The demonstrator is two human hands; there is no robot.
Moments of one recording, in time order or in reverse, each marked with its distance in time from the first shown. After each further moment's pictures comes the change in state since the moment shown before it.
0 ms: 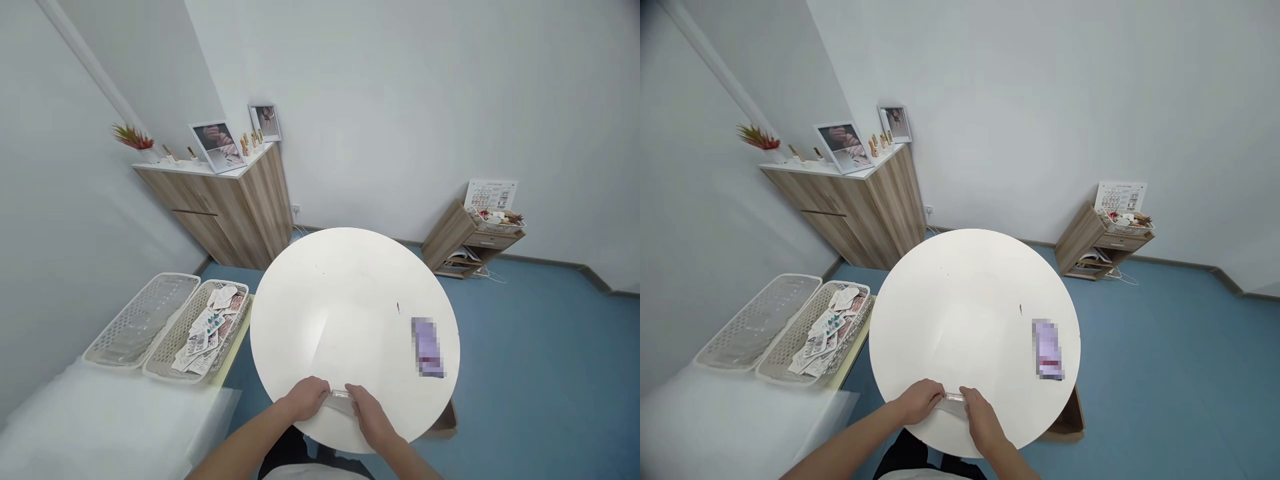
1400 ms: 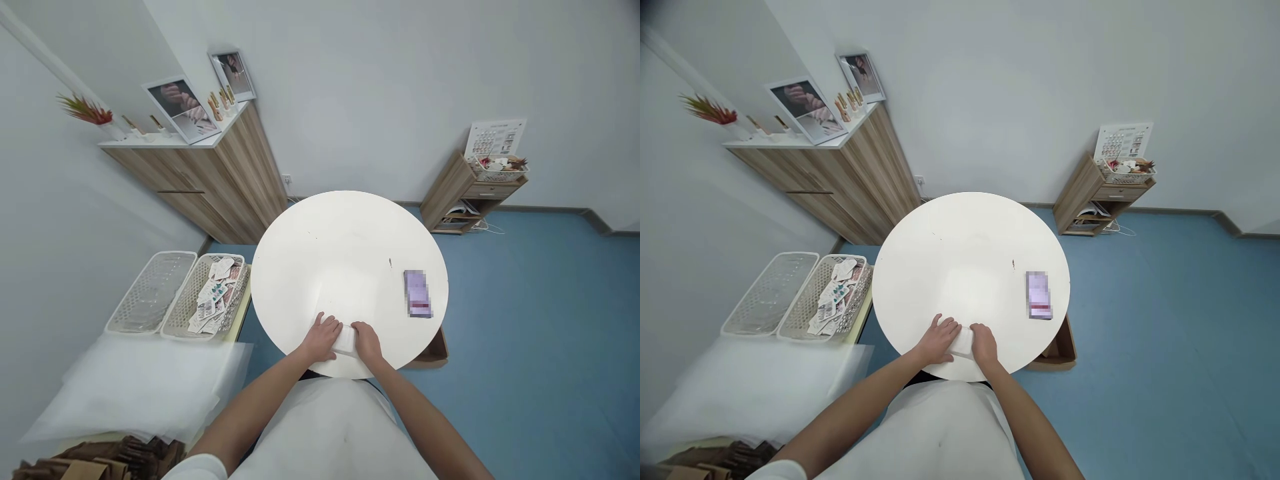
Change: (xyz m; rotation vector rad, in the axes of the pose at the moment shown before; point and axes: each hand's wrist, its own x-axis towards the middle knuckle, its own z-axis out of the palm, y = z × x) left_hand 0.022 0.031 0.011 0.425 0.048 0.156; right_hand 0.023 0.021 0.009 -0.166 0.207 0.243
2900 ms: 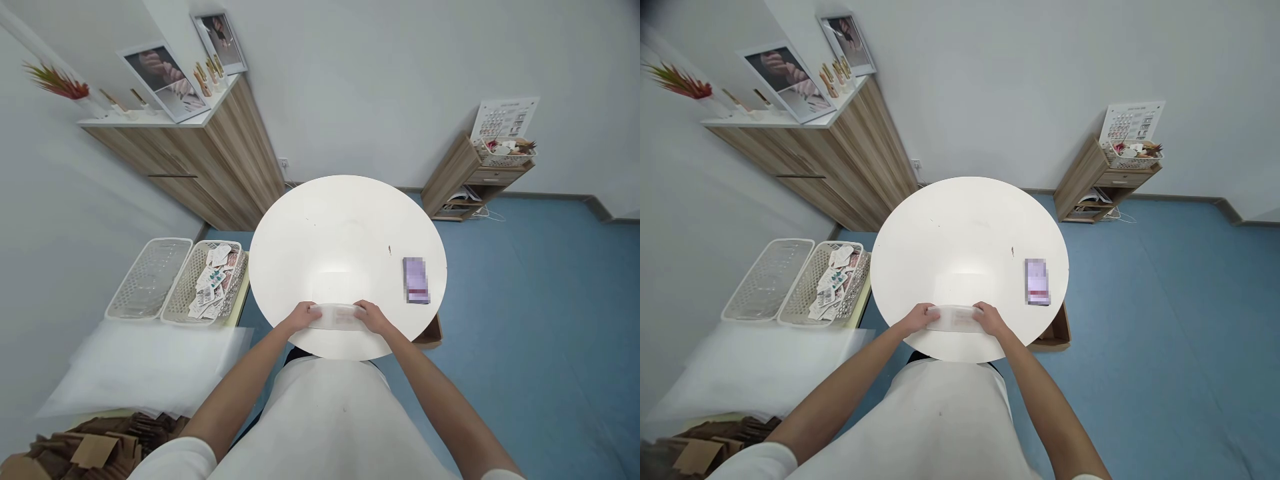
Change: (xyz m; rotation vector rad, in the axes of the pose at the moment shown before) left_hand -0.013 -0.048 0.009 -1.153 0.114 -0.501; right_hand 0.022 0.021 -0.039 0.397 -0.232 -0.015
